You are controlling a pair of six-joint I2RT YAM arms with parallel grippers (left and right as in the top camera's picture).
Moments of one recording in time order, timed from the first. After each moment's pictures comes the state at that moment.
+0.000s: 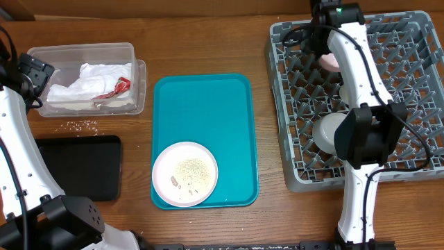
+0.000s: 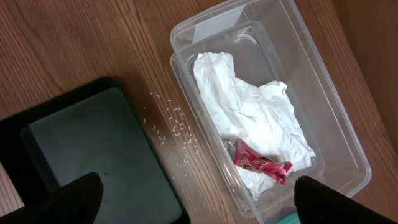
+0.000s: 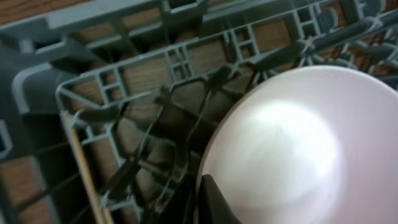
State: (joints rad) left arm 0.49 1.72 1.87 -1.20 -0.15 -0.68; right arm 0.12 2.36 2.35 -1.18 0.23 0.31
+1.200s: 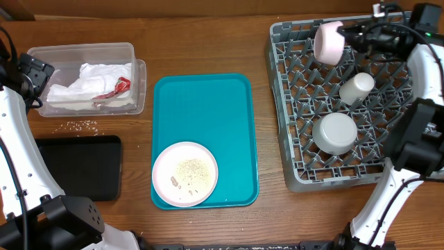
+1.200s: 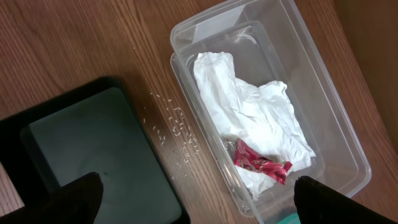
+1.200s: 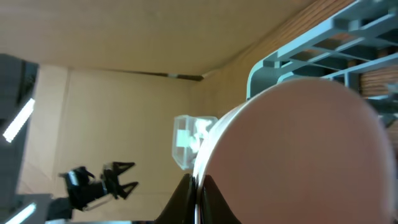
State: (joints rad) left arm 0.49 1.72 1.87 -1.20 -0.15 -0.68; right arm -0.35 2.33 2.05 -0.70 -1.34 0.38
